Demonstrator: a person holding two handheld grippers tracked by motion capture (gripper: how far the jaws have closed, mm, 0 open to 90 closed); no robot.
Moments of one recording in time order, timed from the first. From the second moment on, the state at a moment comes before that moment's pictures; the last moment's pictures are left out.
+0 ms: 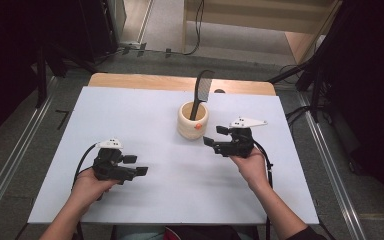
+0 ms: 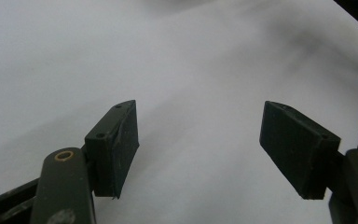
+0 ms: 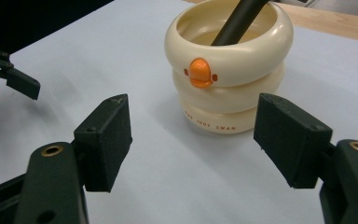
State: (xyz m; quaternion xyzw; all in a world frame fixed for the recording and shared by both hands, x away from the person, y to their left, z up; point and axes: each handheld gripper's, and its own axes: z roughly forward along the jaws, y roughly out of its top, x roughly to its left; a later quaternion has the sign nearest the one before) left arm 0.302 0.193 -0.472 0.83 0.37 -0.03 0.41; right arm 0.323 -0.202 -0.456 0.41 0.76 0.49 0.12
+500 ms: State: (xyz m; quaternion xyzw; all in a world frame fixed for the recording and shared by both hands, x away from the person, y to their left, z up) left arm 0.300 0.196 -0.471 0.83 0.37 -0.02 0.41; right arm 0.306 -0.205 -0.458 0.40 0.77 0.49 0.12
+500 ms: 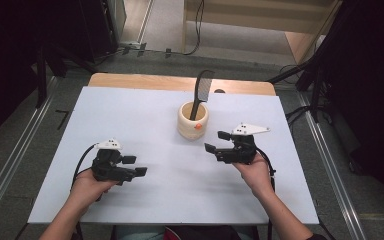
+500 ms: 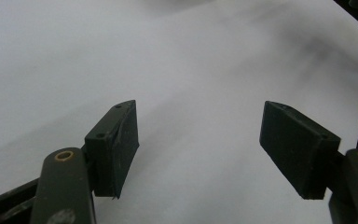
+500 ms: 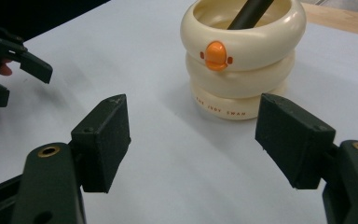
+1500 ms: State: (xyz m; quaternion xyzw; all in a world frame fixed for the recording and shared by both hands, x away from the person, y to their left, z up) left arm 0.298 0.195 -0.471 0.83 0.37 -0.02 0.42; right arm 0.271 -0.230 -0.467 0.39 0.77 0.49 0.11
